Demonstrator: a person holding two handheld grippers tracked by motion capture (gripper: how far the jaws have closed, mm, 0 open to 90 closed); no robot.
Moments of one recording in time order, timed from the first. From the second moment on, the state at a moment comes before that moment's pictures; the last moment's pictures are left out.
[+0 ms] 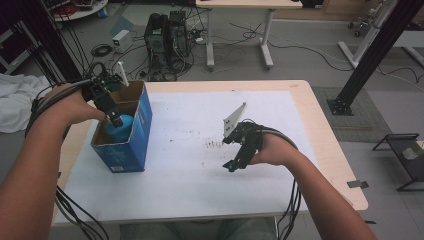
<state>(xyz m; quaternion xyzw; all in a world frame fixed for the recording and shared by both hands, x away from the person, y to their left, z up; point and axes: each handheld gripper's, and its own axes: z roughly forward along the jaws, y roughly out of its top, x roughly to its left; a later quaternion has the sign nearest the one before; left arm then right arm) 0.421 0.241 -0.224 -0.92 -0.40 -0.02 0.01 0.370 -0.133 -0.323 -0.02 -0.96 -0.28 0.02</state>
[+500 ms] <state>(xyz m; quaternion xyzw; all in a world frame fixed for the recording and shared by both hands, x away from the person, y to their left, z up) 0.411 0.228 -0.199 -0.93 -0.38 -0.03 0.00 0.370 -0.139 -0.309 -0.02 -0.96 -0.27 0.01</state>
